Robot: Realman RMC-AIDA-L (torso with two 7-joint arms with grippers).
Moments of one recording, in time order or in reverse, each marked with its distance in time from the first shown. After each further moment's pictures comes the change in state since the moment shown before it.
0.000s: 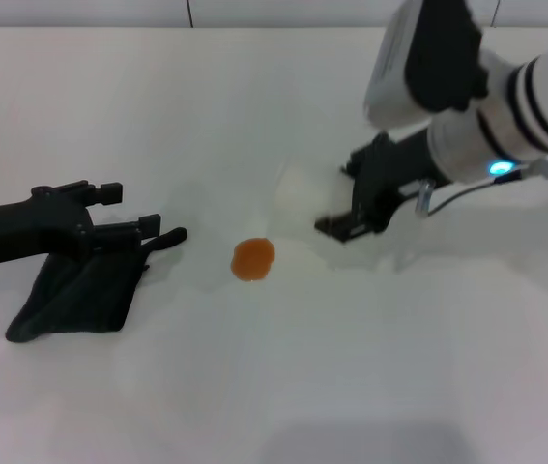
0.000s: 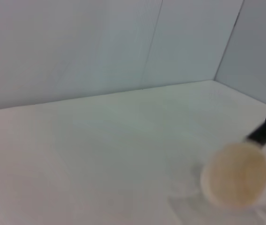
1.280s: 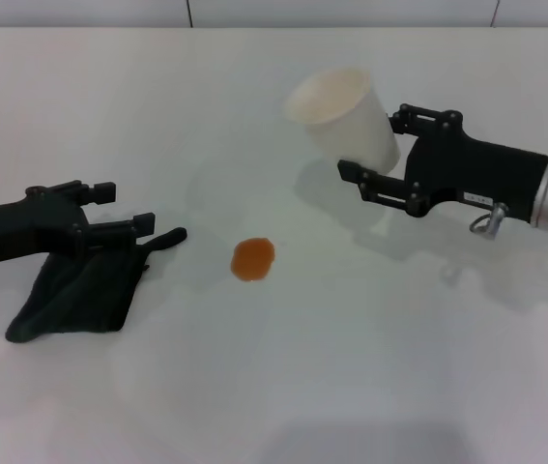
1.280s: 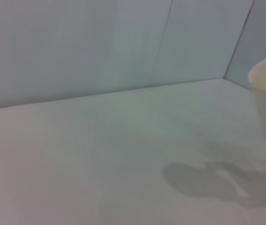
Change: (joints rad) left arm 0.005 0.000 0.000 0.000 0.001 -0.024 0.001; right arm -0.316 -0.003 0.102 0.439 1.155 0.178 -1.247
